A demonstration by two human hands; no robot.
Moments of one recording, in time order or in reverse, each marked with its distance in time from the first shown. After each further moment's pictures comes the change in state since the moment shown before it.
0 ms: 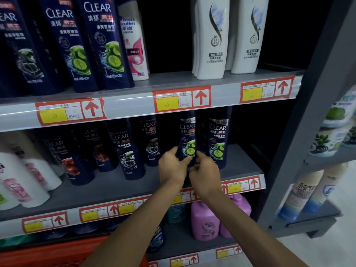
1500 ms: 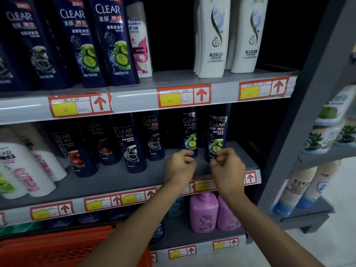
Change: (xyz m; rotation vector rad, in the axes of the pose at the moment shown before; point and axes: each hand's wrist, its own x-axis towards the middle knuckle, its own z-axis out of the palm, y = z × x) left_hand -0.028 0.001 0.000 -0.097 -0.189 0.005; right_hand -0.011 0.021 -0.042 -0.026 0.293 0.056
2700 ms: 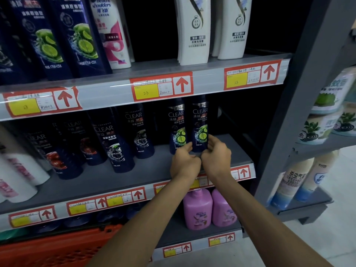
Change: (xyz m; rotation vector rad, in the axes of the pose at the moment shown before) left_hand 0.007 0.017 0.050 -0.092 0.002 -0.064; right_hand 0.034 0.009 0.013 0.143 -0.151 0.076
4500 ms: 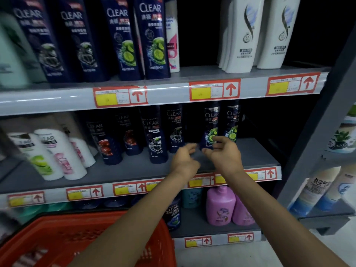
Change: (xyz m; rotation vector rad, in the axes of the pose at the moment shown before) left_hand -0.010 -0.022 -0.097 0.057 -0.066 0.013; right_hand -0.039 -0.054 0.028 0.044 -0.150 0.076
